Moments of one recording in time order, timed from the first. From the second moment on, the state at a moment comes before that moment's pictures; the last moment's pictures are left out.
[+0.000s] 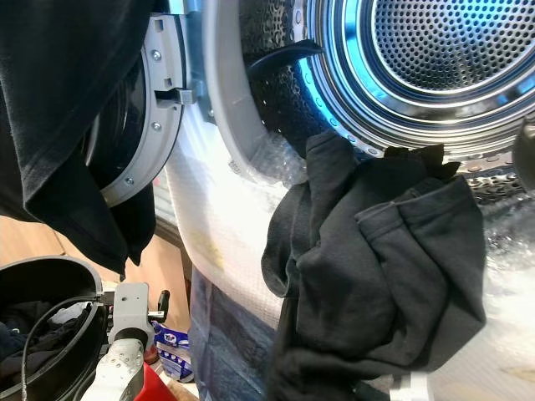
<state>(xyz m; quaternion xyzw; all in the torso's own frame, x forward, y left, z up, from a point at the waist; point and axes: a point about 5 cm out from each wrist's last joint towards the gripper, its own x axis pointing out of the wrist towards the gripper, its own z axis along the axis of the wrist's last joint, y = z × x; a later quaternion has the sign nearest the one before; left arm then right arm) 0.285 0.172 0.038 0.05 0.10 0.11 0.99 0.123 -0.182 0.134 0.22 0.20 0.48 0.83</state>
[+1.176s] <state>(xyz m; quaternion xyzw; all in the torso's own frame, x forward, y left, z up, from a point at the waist) 0.287 0.184 0.041 0.06 0.10 0.13 0.98 0.171 -0.157 0.173 0.16 0.09 0.48 0.86</state>
